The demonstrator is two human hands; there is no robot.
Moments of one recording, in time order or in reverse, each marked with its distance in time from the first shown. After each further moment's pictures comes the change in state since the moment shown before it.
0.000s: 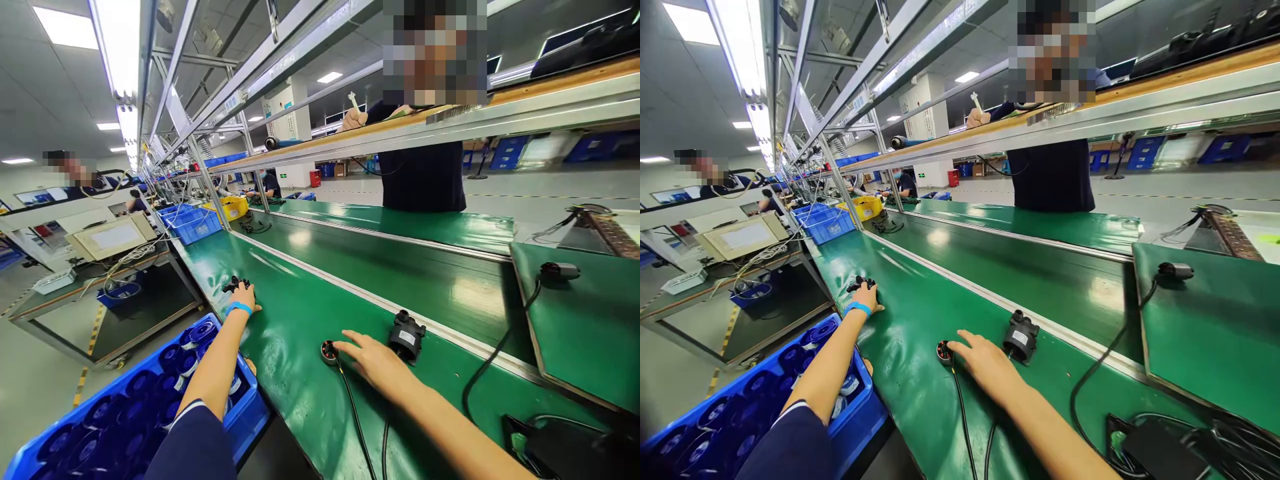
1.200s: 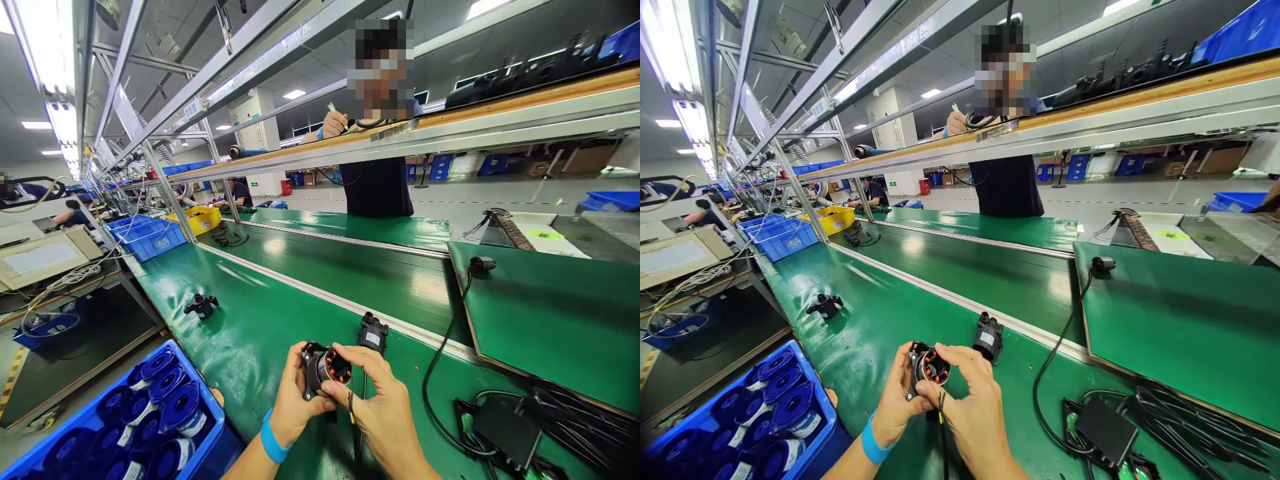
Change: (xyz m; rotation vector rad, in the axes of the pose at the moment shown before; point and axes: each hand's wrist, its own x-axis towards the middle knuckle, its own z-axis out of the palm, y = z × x) left_hand -0.220 0.143 0.025 -2.018 -0.411 0.610; right_hand -0.049 -0.060 -0.029 0.457 0.948 0.179
